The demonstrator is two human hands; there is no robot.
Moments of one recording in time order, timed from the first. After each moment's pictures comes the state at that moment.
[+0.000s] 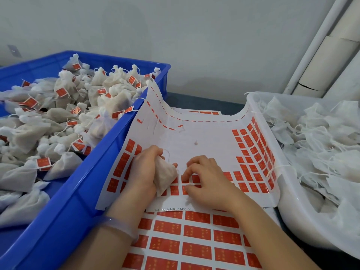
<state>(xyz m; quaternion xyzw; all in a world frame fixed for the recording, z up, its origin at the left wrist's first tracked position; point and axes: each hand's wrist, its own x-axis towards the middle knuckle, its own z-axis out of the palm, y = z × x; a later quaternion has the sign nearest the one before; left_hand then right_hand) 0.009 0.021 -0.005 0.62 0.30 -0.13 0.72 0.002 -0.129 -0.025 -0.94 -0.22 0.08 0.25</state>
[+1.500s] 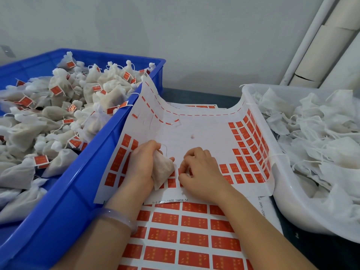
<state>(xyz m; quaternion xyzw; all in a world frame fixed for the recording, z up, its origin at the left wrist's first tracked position) 0.004 0.016 0.003 0.63 0.32 -0.13 0.69 0.006 -0.120 -0.043 -0.95 -0.21 -0.01 0.24</state>
